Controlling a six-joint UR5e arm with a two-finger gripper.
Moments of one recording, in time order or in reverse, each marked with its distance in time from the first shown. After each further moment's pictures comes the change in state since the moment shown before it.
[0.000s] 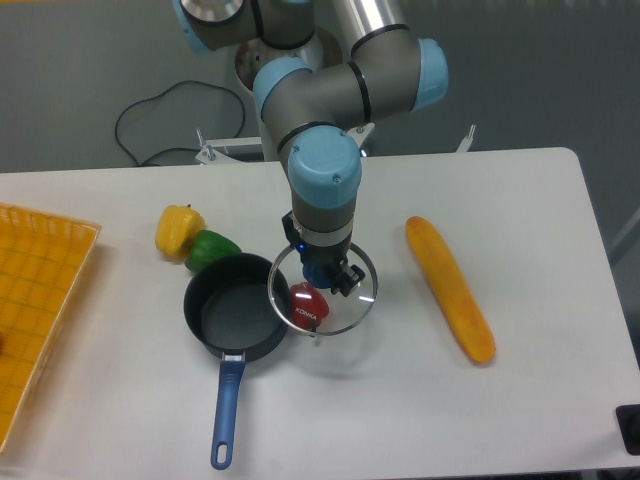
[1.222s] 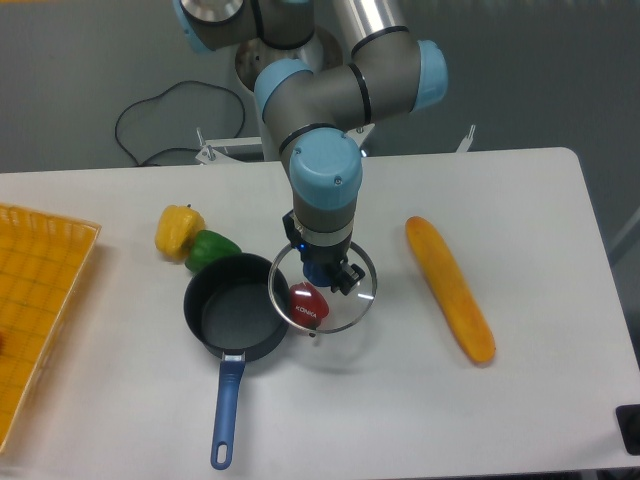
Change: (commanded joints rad) arm 0.024 -0.006 -0.014 -0.006 0.005 0.047
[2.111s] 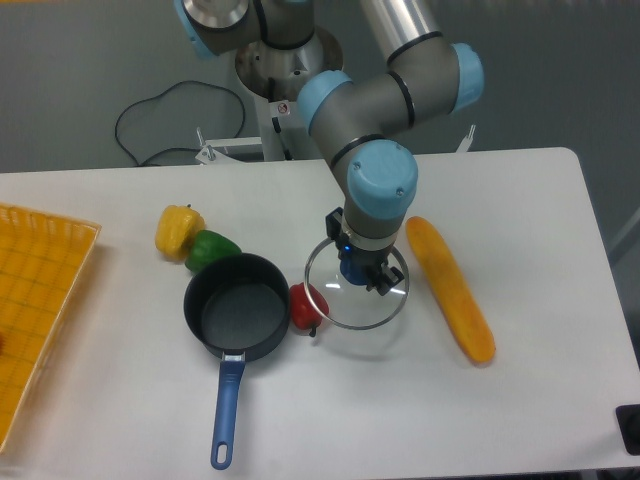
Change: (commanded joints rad) arm 0.106 -0.067 0.000 0.006 0.000 0.123
